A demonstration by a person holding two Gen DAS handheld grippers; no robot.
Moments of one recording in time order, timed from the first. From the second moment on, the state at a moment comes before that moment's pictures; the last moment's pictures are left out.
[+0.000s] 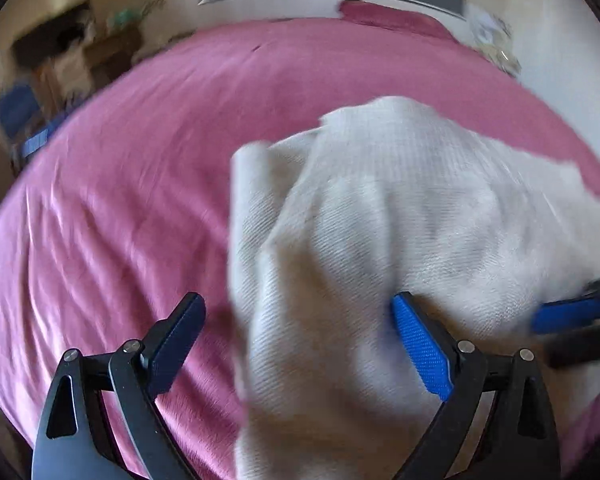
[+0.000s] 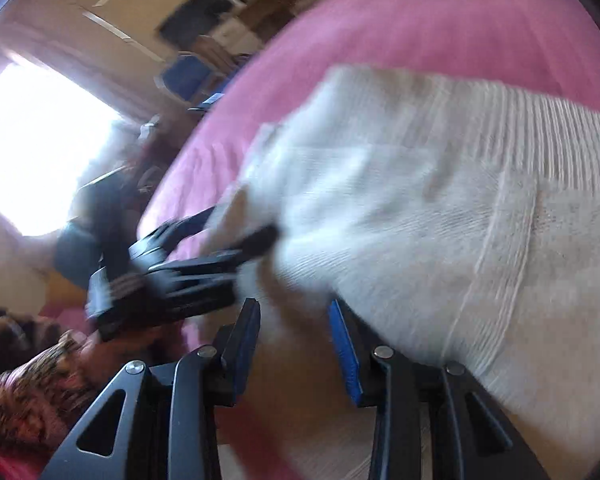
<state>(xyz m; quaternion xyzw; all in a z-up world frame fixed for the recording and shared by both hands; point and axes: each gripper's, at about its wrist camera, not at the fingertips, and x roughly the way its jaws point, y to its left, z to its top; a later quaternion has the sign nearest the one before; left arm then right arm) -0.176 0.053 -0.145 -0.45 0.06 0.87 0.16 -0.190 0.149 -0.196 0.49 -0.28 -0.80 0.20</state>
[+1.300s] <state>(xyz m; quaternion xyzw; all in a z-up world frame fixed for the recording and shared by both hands) -0.140 0.103 -0.105 -0.39 -0.01 0.88 0.27 -0.088 0.209 -0.154 0.40 -0.31 -0.85 0.13</state>
